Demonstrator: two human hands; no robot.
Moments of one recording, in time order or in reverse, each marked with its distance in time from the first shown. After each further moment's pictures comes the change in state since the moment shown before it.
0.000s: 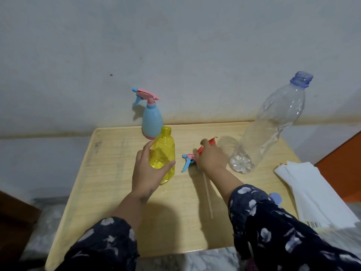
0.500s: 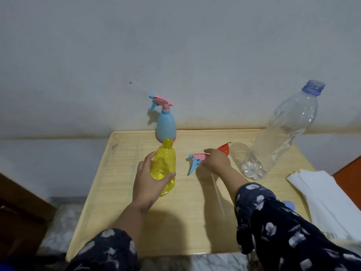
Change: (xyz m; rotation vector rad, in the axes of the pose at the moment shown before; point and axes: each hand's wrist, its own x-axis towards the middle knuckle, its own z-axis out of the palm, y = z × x) left_hand -0.018 -0.017 -0.031 0.033 0.036 -0.047; right_hand 0.005 -0.014 -0.005 0.227 -0.285 0.033
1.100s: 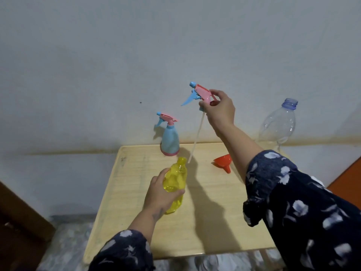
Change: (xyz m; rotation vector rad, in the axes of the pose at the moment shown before) left_hand -0.021 0.004 -0.010 0.082 -0.177 -0.023; right_hand -0.061 -0.123 -0.121 0.757 0.565 -0.365
